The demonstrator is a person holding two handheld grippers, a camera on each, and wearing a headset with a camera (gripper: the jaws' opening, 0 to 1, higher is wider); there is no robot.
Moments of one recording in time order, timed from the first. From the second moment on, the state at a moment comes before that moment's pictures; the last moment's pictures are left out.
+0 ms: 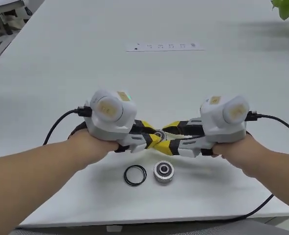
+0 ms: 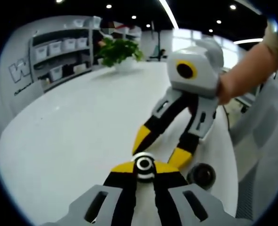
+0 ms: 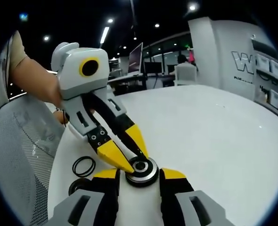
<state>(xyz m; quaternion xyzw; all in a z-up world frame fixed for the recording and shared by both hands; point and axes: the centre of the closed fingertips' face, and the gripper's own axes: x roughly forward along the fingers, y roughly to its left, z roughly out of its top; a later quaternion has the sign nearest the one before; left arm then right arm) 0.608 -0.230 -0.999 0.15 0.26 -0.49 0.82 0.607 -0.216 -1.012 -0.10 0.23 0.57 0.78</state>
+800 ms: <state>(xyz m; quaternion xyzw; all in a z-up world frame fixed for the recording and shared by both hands) 0.611 -0.230 -0.999 0.15 0.26 -0.49 0.82 0.604 -0.230 -1.014 -0.13 0.23 0.55 0.79</state>
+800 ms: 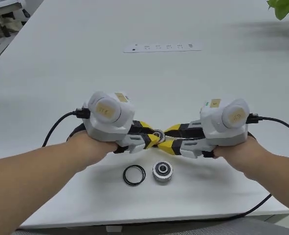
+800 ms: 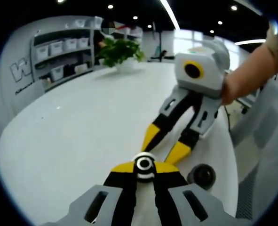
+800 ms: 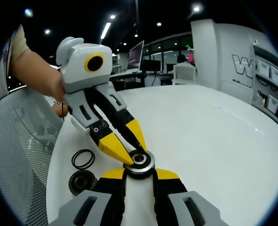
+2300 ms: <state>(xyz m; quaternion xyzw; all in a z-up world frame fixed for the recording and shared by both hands) 0.615 -0.228 -1.001 0.15 0.26 -0.48 0.83 0.595 -0.238 -1.011 -0.06 0.26 0.54 0.80</state>
